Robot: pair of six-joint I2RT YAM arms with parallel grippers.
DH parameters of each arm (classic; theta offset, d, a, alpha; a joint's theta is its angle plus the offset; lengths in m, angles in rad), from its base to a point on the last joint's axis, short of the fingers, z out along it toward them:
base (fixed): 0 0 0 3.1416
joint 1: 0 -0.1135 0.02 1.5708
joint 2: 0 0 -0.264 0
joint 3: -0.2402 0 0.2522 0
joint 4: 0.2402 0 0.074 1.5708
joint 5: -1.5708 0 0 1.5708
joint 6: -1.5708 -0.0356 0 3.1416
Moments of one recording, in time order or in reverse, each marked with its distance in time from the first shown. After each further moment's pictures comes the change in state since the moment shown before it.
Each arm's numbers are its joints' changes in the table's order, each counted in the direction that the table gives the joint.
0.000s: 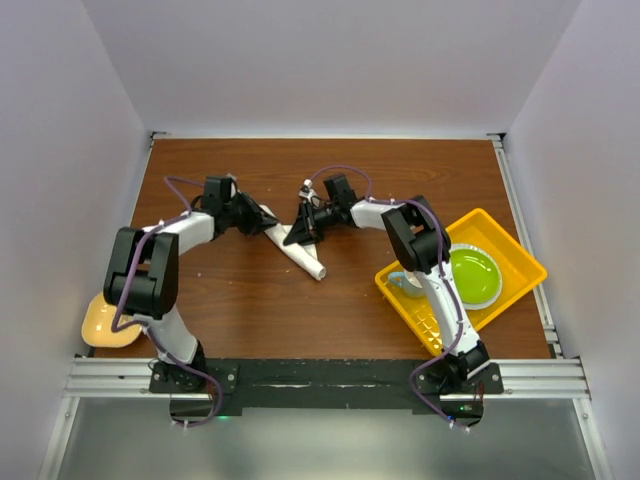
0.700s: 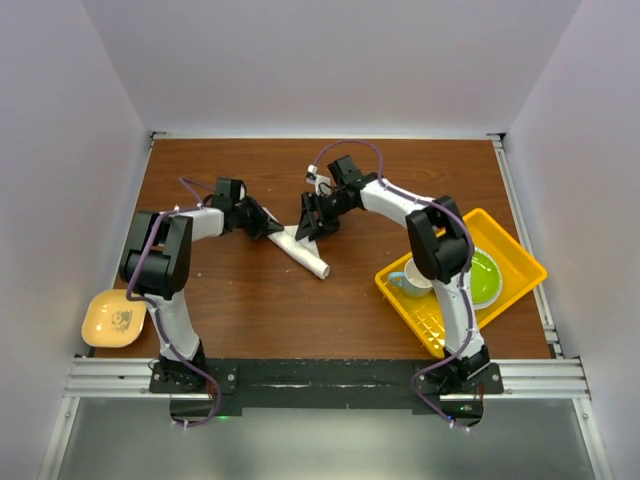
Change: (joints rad) left arm 0.025 0.187 -0.071 -0.037 -0.024 -0.002; right arm 0.005 -0.210 -0.051 0.515 -0.301 0.449
